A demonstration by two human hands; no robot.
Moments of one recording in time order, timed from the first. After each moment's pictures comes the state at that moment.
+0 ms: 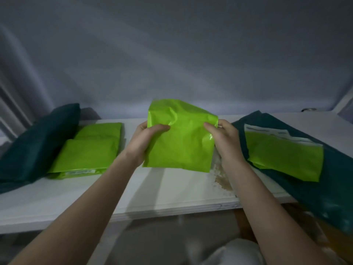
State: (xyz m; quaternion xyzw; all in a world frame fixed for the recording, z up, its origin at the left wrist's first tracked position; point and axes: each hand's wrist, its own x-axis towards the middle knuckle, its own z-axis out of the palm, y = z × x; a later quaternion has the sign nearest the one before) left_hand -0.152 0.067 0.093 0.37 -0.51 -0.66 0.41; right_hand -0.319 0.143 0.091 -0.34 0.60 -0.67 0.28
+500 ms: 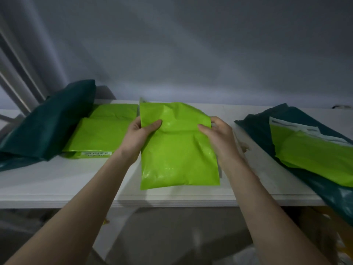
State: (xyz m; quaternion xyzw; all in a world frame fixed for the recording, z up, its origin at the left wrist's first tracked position) left_hand -0.092 0.036 0.038 0.39 -0.48 -0.63 0.47; right_hand -0.273 0.100 0.045 -0.39 0.59 -0.61 0.34
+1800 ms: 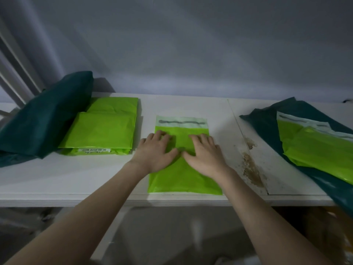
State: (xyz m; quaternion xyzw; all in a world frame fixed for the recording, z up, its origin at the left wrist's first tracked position) left_hand -0.107 0.041 -0.008 0.49 -0.86 -0.12 0.03; right_hand -0.263 0.097 -0.006 -0.65 0.75 -0.08 0.11
